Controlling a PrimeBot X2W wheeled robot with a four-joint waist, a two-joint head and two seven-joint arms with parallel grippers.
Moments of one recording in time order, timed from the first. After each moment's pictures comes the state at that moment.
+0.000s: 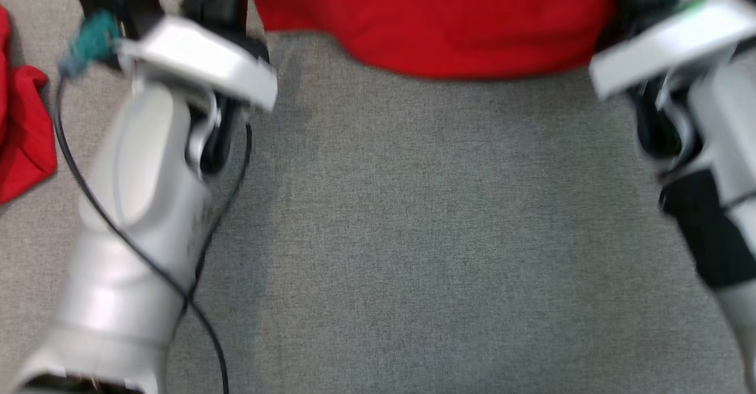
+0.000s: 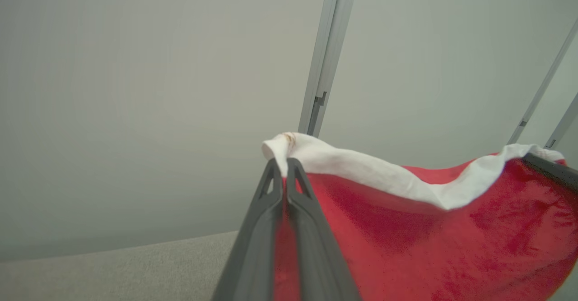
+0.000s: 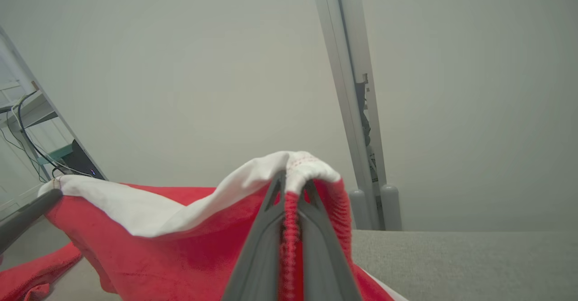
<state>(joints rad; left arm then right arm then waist) -0.98 0.10 -0.31 0.64 -0.47 -0.13 -0.26 -1.03 -0.26 0.47 0.59 0.77 0.13 -0.26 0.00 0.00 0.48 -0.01</state>
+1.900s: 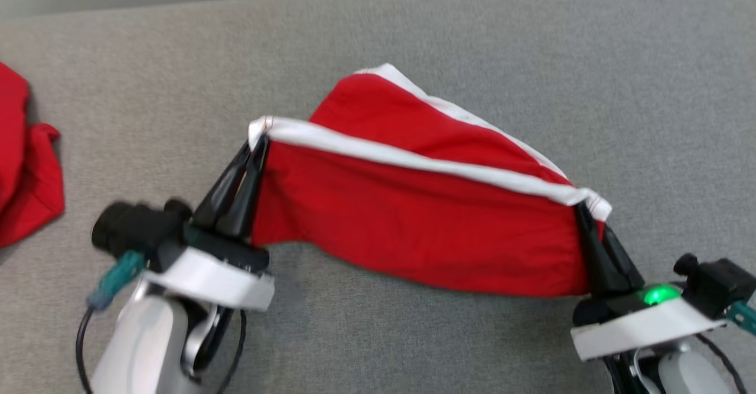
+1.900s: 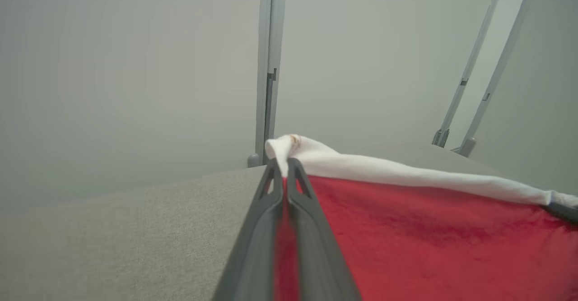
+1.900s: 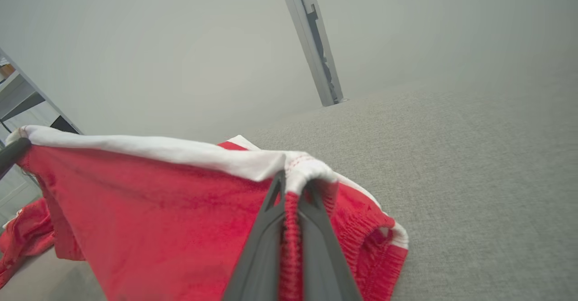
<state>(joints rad) -0.23 0.16 -0.21 -0.01 -0.29 -0.12 -0.15 -0.09 -0.12 0.20 0.05 0.51 0.13 -0.21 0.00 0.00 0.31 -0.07</state>
